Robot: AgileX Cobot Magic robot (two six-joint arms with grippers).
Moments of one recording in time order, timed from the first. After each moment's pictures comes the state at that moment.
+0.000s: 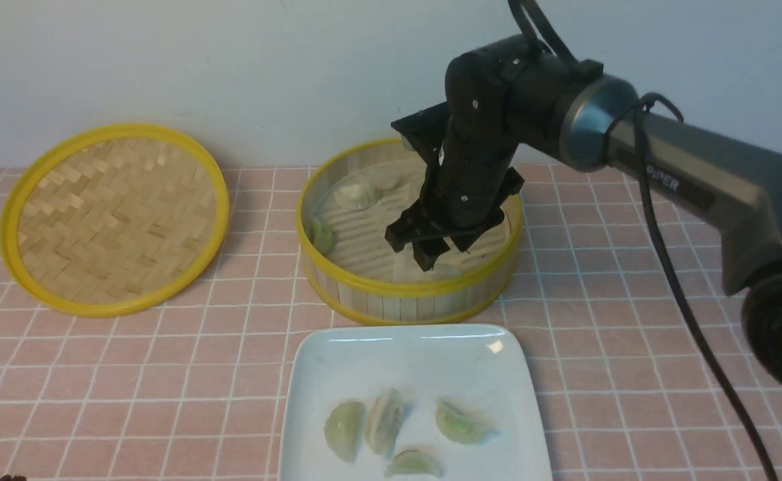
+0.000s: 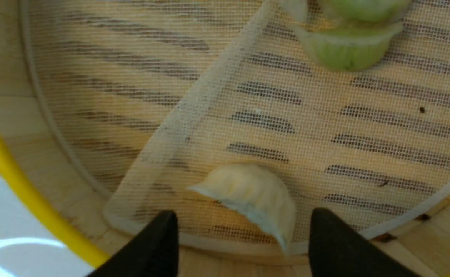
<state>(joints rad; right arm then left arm) 0.56 2.28 -2.06 -0.01 1.21 0.03 -0.04 -0.01 0.03 -0.09 0.38 0.12</state>
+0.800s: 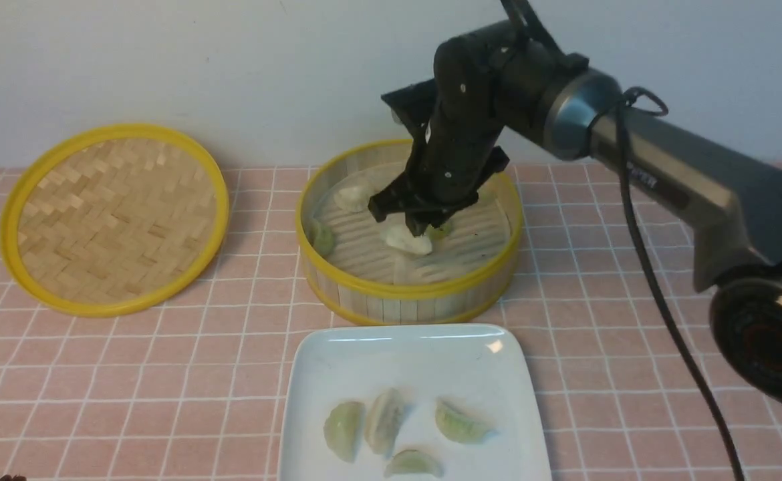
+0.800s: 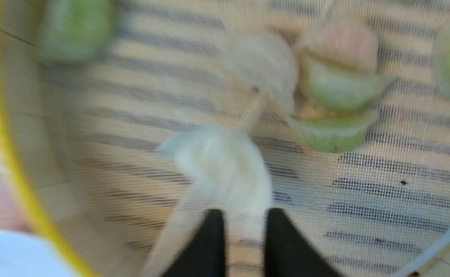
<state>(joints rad) 0.56 2.30 -2.22 0.04 1.24 0.05 -0.04 -0.01 0.03 -0.09 0.38 0.12</state>
